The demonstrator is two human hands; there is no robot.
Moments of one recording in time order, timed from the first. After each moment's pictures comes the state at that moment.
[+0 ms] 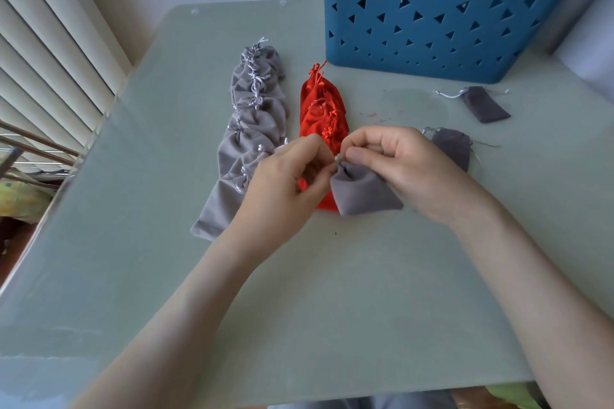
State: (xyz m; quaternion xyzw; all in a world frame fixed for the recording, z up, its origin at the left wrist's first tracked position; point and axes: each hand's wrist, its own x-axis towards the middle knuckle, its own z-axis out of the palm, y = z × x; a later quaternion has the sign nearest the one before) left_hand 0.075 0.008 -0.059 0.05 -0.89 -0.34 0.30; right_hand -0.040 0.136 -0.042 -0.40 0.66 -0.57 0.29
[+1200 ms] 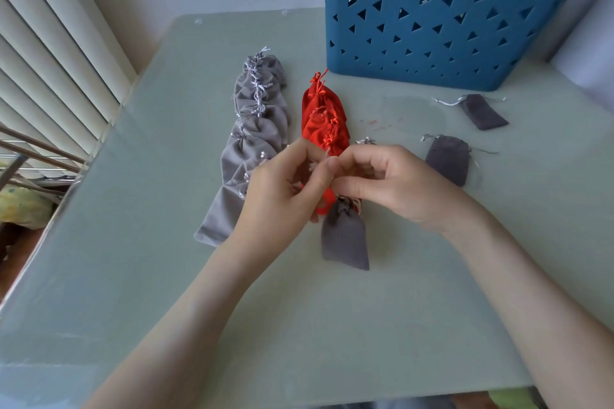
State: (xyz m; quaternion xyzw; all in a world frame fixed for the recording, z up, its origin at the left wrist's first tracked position) left_hand 0.080 0.016 -0.054 0.11 -0.79 -0.53 0.29; right_hand -0.036 0.135 -0.046 -0.45 0.65 -0.53 0.31
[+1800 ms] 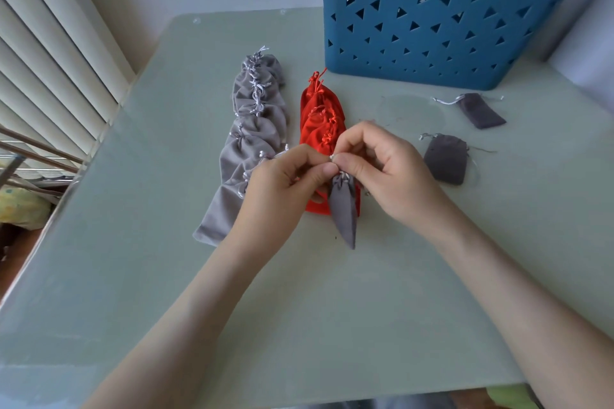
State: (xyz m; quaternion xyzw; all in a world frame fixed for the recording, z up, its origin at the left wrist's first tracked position) left_hand 0.075 0.009 -0.059 0.10 -0.77 -0.59 0.24; right_hand -0.032 0.127 -0.052 -0.48 0.67 -0.56 0.12
